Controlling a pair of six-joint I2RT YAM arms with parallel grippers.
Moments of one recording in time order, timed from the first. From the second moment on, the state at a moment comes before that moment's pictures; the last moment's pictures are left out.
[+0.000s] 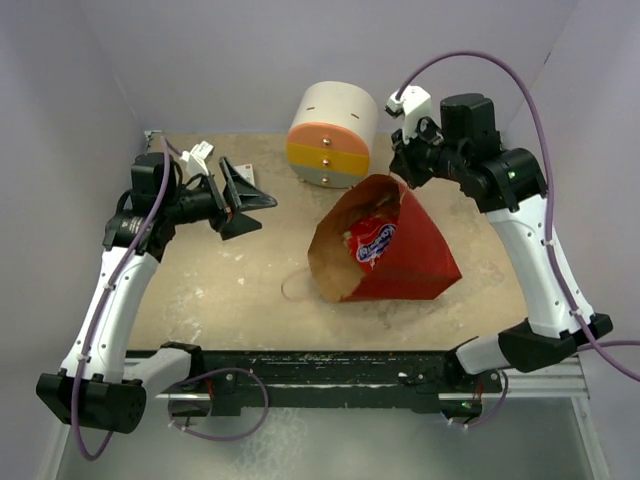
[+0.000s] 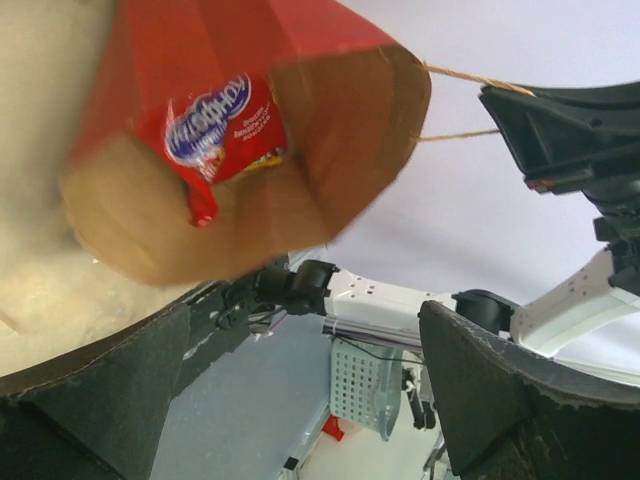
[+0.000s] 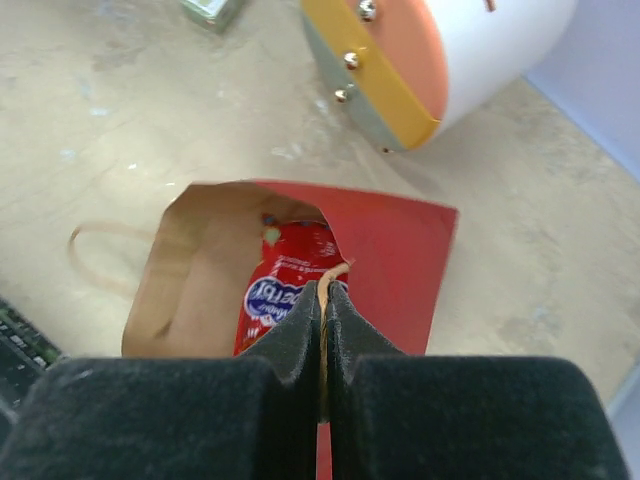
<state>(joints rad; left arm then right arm) -0.13 1.09 1.23 -0.64 0.85 -0.94 0.44 1.44 1.98 -1.08 -0.12 -0.25</state>
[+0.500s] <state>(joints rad) -0.34 1.05 0.96 -0.63 0.70 -0.85 0.46 1.22 1.76 -0.98 -0.27 -0.09</state>
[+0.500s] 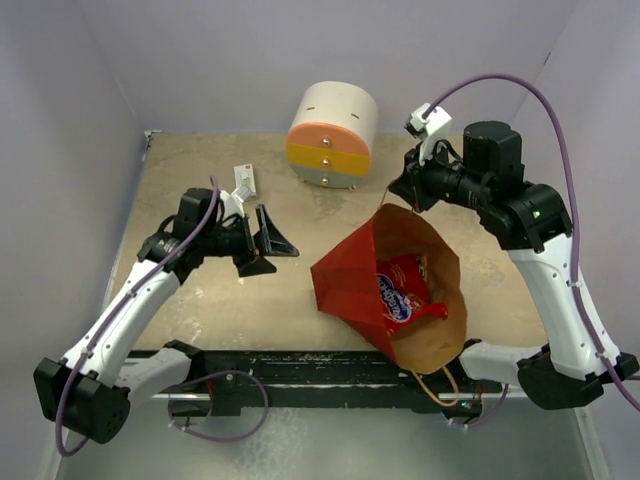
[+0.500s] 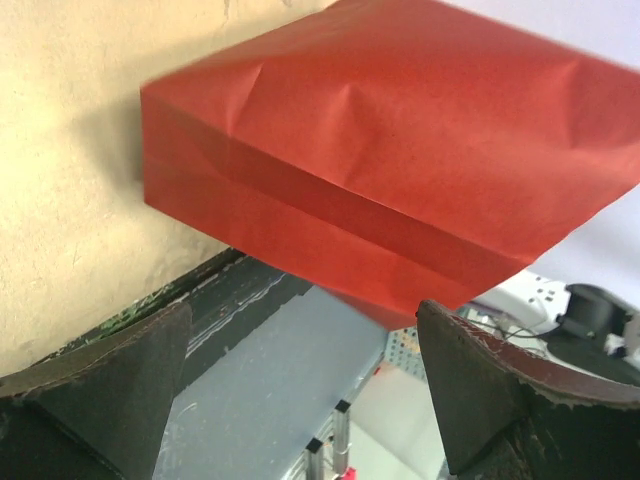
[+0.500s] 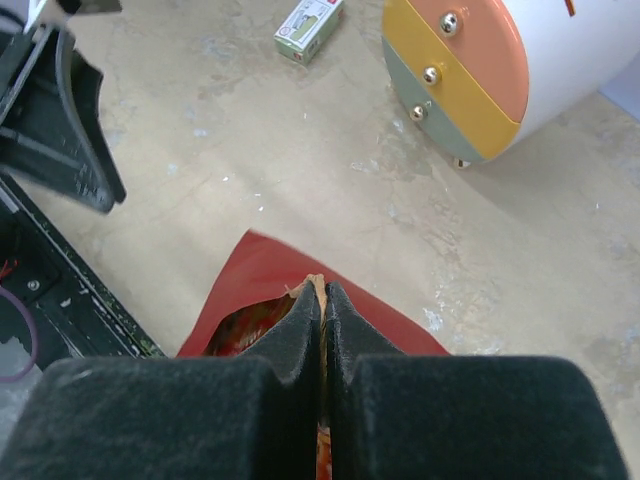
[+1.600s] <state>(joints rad) -0.70 1.16 1.13 -0.43 0.44 -0.83 0.46 1.23 1.68 -0.82 0.08 0.08</state>
